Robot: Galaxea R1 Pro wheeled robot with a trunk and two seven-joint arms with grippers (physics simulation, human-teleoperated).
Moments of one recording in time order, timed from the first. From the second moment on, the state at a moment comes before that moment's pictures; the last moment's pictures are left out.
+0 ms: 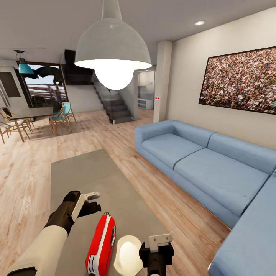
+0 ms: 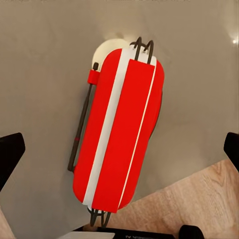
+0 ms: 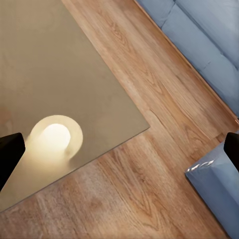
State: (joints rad) left arm -0.72 0.00 0.17 -0.74 0.11 0.98 0.08; right arm -0.04 0.13 0.68 -1.45 -0.21 0.56 -0.85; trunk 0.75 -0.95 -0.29
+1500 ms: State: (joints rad) left arm -0.72 0.00 0.17 -0.75 0.11 0.98 0.08; right arm -0.04 0.13 0.68 -1.45 -0.21 0.56 -0.85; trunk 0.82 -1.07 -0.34
